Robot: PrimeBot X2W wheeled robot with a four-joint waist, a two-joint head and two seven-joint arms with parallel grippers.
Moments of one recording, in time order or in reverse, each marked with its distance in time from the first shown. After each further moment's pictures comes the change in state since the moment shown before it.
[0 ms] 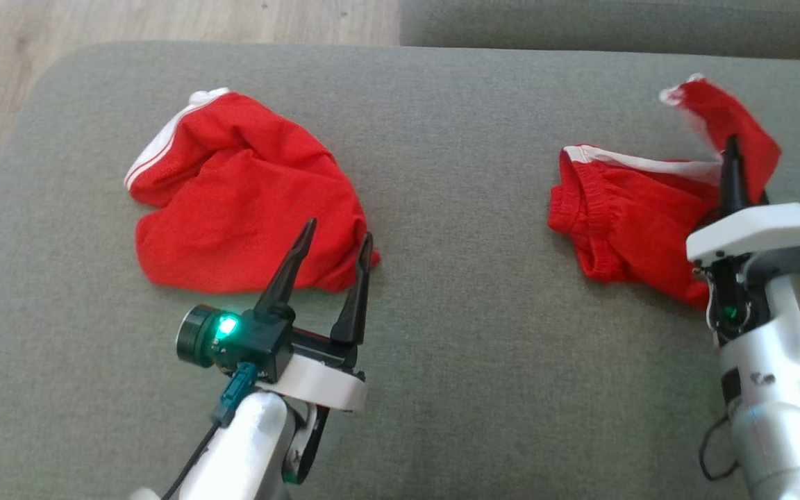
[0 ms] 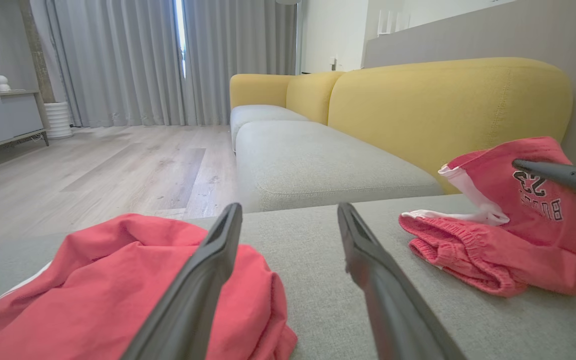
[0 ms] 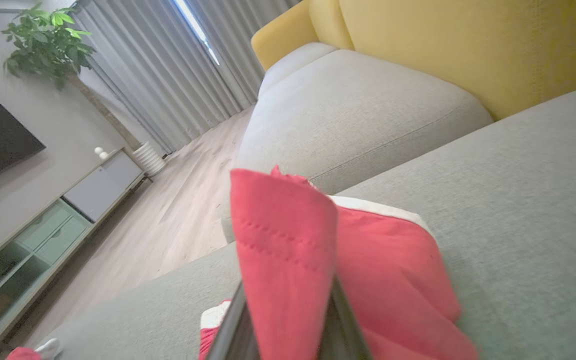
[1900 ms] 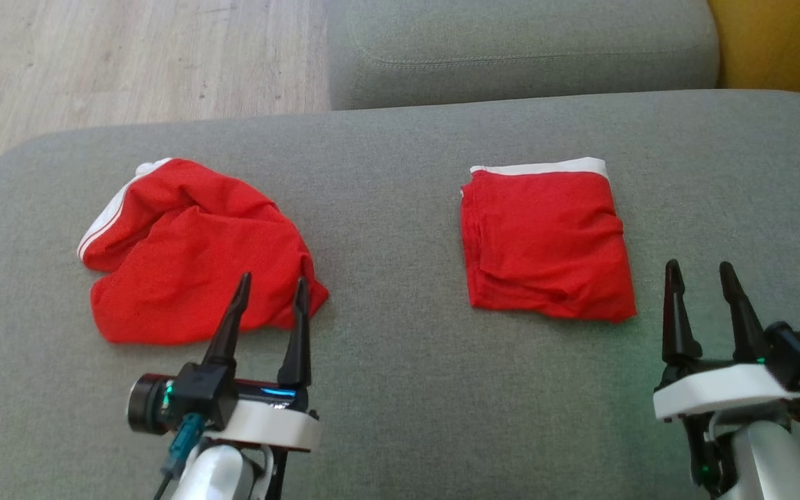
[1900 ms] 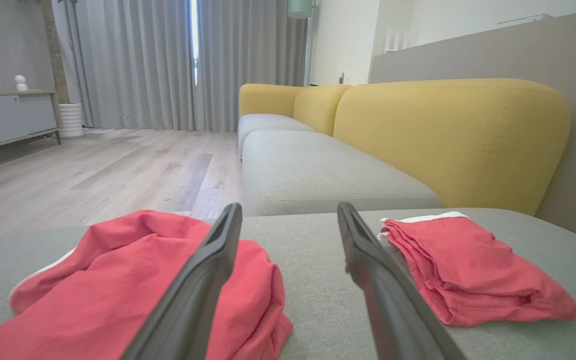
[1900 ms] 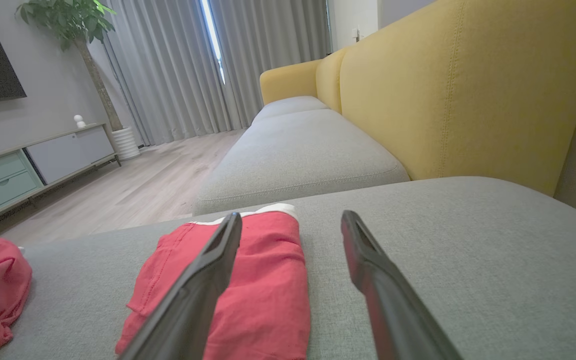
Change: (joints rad) left arm 0.148 0.039 0.095 -0.052 -0.050 0.044 0.000; right arm 0.465 0.051 0.066 -0.408 -0.300 0.000 -0.112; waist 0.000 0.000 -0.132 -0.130
